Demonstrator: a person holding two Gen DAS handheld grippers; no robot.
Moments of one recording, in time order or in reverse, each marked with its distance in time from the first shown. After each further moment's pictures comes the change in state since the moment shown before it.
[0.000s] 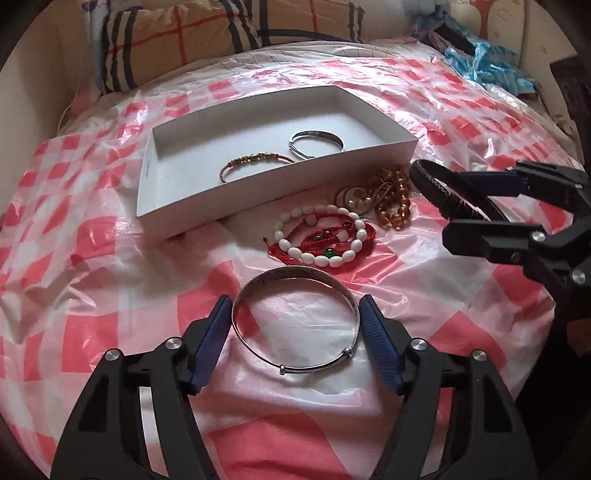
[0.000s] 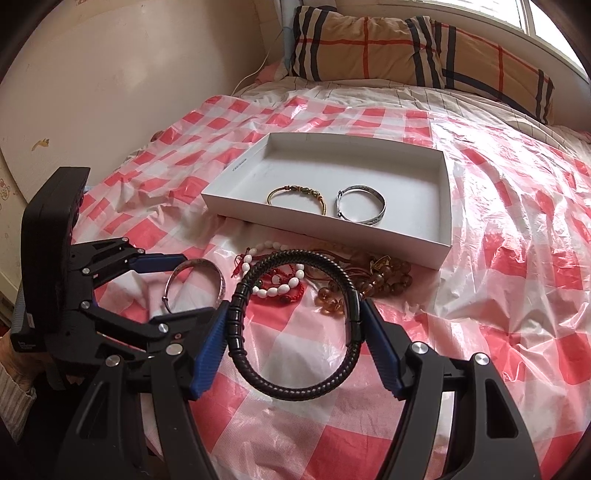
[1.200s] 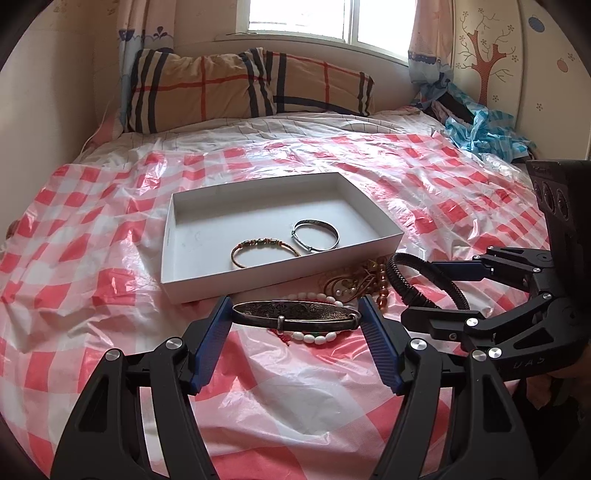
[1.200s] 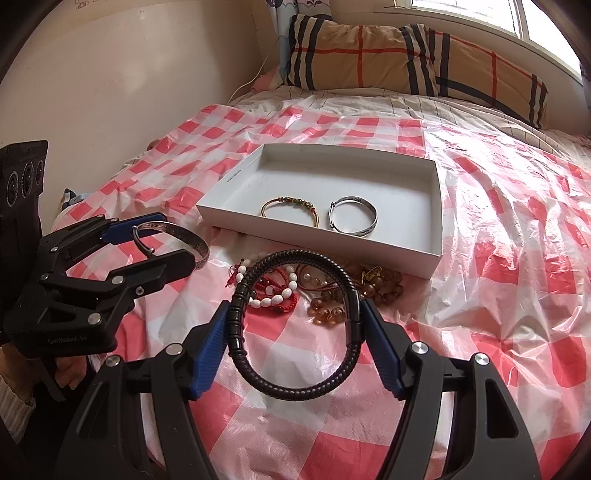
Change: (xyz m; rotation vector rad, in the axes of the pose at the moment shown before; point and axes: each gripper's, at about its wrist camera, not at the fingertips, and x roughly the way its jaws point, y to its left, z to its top) left arm -0.046 -0.002 0.021 -0.086 -0.267 -0.026; right arm -0.007 -0.004 0.003 0.010 -0.038 -0.018
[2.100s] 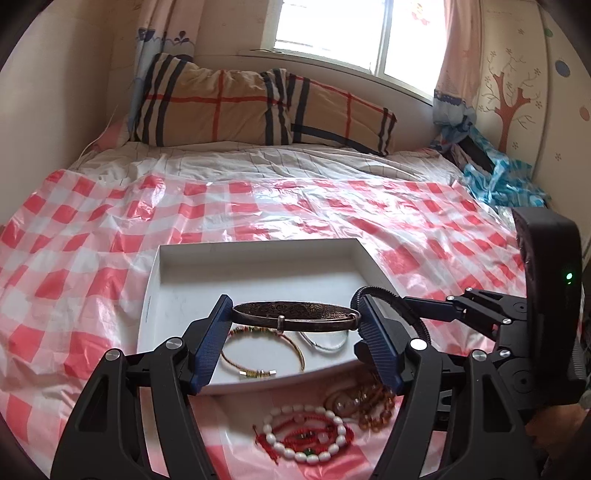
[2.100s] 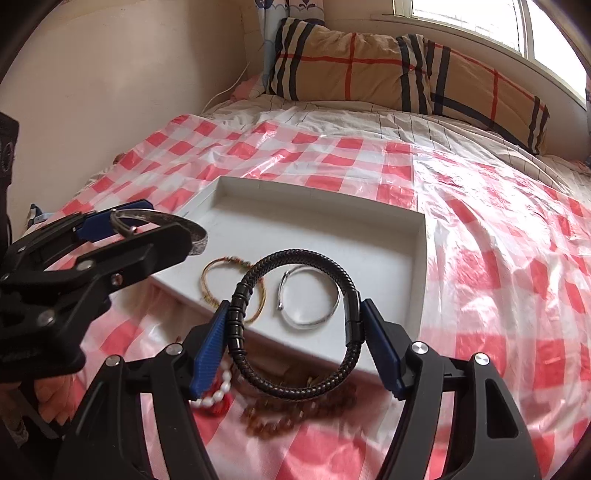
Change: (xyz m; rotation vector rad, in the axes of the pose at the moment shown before) left arm 0.058 0.014 0.076 -0.137 -0.104 0.014; right arm 0.056 -0.038 0.080 -0.045 -0.020 -0.084
